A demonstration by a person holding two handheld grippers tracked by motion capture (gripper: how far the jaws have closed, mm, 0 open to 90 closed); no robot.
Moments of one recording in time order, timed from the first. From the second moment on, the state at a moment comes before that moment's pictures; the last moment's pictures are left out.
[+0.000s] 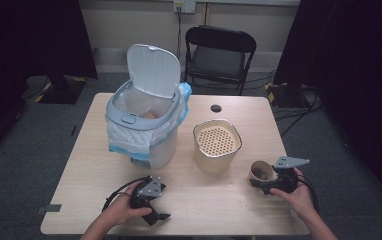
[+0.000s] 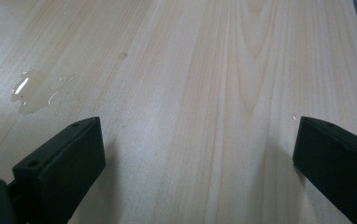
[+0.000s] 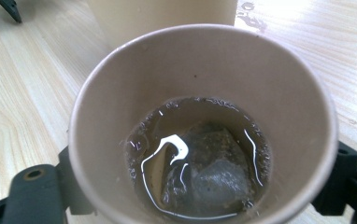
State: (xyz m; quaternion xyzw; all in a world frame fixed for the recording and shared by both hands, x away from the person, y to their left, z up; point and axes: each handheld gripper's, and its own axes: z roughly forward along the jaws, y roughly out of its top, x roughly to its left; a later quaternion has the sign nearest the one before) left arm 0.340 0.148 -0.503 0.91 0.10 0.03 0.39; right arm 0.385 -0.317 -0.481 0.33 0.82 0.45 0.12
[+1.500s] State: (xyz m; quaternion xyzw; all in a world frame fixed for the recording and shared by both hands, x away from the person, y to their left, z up) left arm 0.340 0.148 -0.502 0.92 0.10 0.03 0.39; right arm 0.396 -0.318 -0.452 0.31 0.84 0.44 0.12
